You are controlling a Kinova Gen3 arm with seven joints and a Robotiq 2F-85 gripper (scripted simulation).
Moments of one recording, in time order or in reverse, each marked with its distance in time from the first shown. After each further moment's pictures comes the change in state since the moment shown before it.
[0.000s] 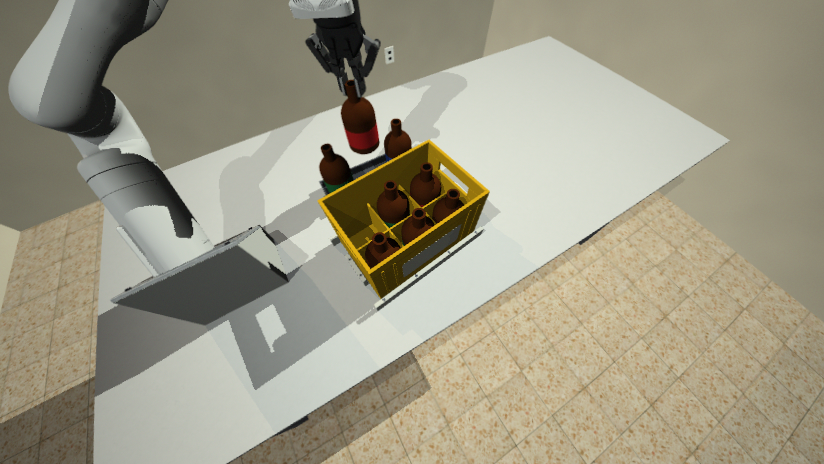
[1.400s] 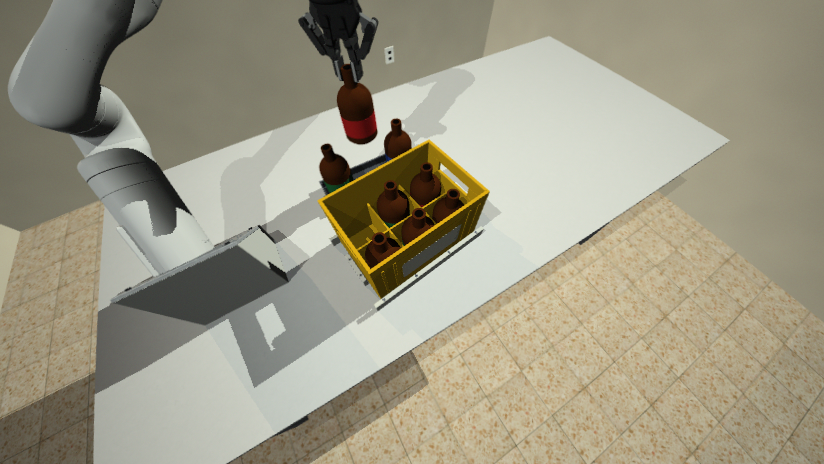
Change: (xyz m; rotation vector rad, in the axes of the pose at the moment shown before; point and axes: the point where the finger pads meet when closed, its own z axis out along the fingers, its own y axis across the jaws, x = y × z) arm 0.000 0.000 -0.030 -0.002 0.001 -0.001
